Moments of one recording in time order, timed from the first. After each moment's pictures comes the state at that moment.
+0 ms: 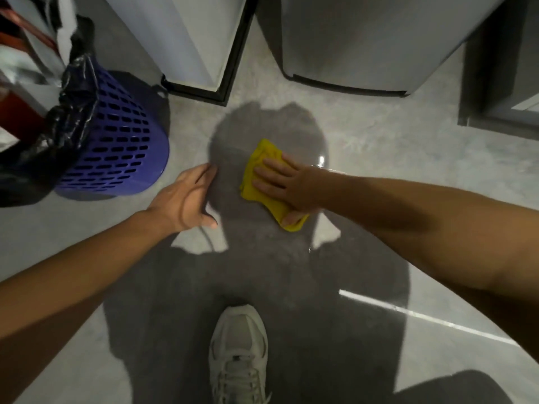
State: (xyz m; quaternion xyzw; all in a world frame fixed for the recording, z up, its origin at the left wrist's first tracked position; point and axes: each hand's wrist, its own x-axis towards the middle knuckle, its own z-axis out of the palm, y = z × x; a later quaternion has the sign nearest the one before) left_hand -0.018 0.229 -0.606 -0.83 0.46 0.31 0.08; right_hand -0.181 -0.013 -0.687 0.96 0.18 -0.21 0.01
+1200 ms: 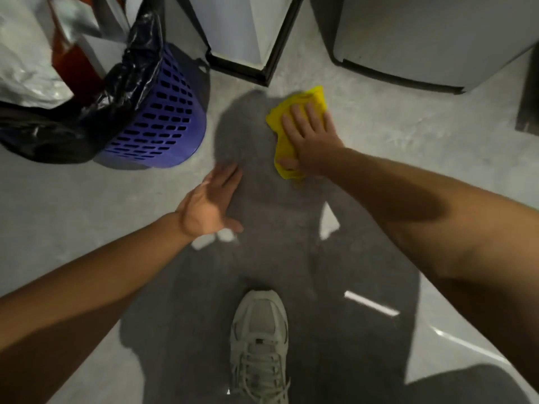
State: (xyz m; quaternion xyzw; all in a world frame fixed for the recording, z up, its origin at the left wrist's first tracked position) left_hand -0.037 0.294 -0.634 -0.83 0.49 0.28 0.00; right_hand -0.120 0.015 -0.702 0.98 -0.10 -0.12 -0.10
